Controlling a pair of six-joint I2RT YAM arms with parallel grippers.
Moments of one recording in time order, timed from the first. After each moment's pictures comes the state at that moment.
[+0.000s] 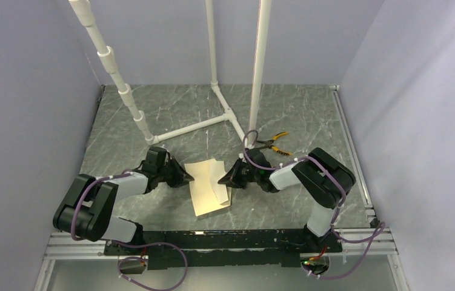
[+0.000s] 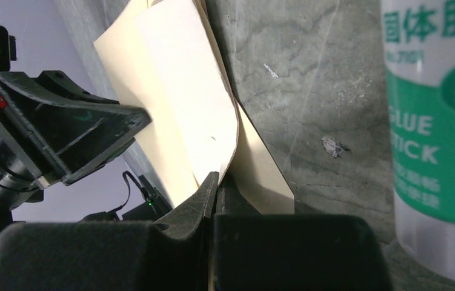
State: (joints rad) left arm -0.33 1.40 0.42 0.16 0.36 -0.94; right arm 0.71 1.77 0.58 0.52 -0.37 1.24
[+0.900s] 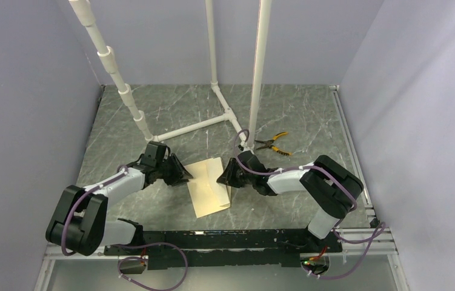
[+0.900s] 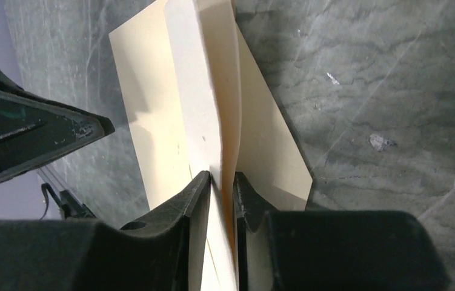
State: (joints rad) left arm -0.33 1.29 0.53 -0.17 0.30 -0.90; right arm 0.82 1.67 0.62 0.37 -0.09 1.00
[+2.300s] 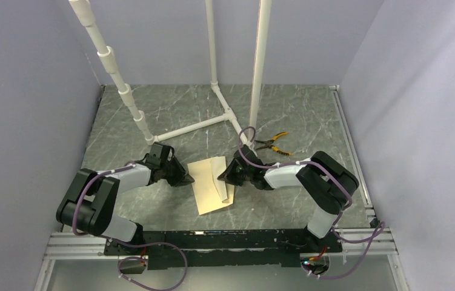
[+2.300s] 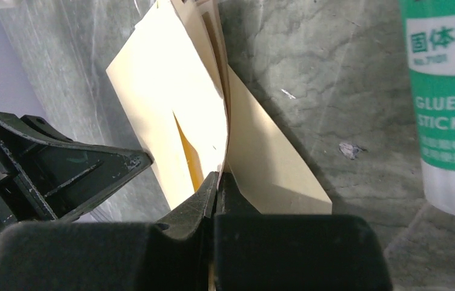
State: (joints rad) left arm -0.34 1.46 0.54 -0.07 0.33 -0.96; right arm 0.80 1.71 0.68 0.28 -0.07 1.23
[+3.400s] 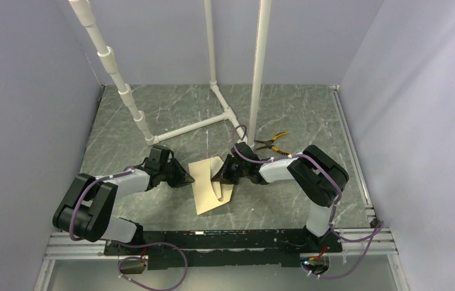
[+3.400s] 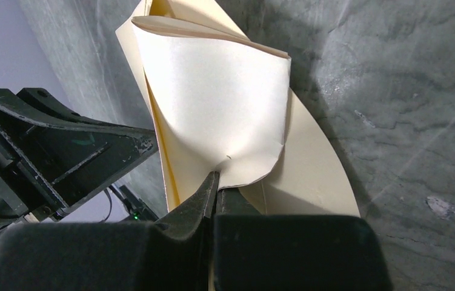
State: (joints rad) left arm -0.35 1.41 0.47 0.03 0.29 -0.98; right arm 0.77 1.82 0.77 0.29 -0.30 1.18
